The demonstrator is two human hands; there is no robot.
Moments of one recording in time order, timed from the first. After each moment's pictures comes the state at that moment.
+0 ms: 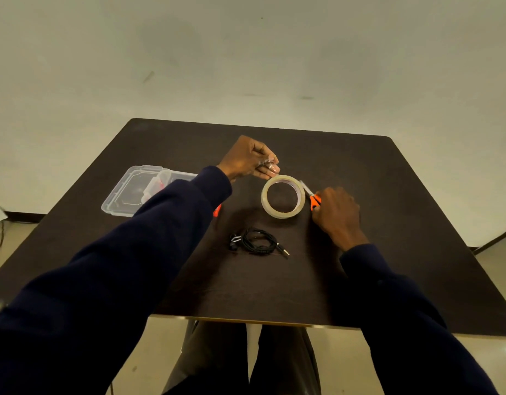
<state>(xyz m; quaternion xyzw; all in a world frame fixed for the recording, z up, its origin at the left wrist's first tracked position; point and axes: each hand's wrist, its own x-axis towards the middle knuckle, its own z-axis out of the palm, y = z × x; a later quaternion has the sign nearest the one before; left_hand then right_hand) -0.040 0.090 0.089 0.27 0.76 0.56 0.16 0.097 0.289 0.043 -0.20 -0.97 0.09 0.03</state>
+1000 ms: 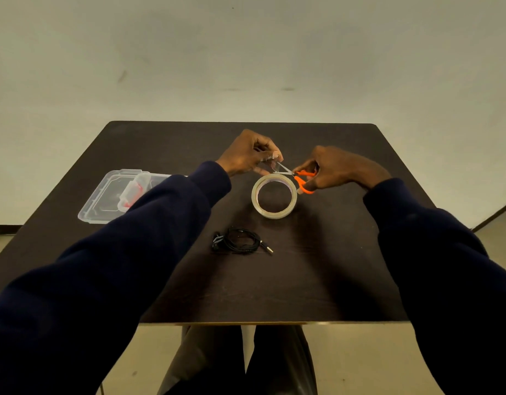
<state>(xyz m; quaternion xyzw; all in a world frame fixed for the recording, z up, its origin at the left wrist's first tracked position) -0.032 0.131 0.096 0.34 0.78 0.50 0.15 0.055 0.343 0.121 0.06 -0.98 0.14 -0.11</state>
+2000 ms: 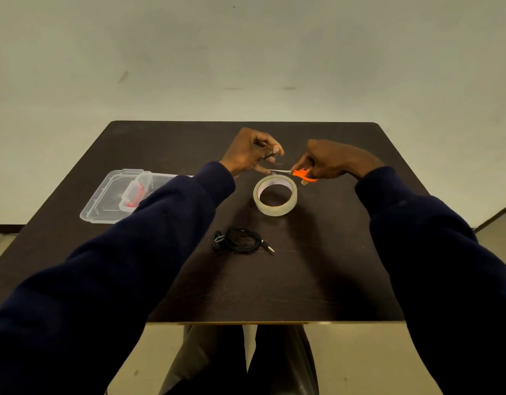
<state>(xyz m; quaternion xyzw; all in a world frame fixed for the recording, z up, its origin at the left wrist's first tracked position) -0.030 0.135 0.095 0.29 0.77 0.55 0.14 0.038 0.335 0.127 0.05 -0.98 0.12 -0.12</state>
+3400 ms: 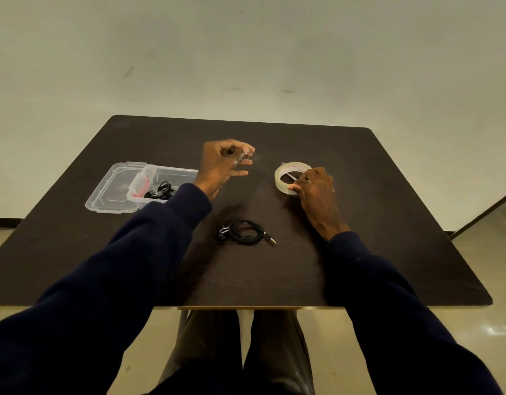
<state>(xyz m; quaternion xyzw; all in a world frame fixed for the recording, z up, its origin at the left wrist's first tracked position) 0.002 0.072 0.074 0.18 0.70 0.69 0.05 0.097 0.305 0.015 -0.01 -0.97 0.03 0.23</state>
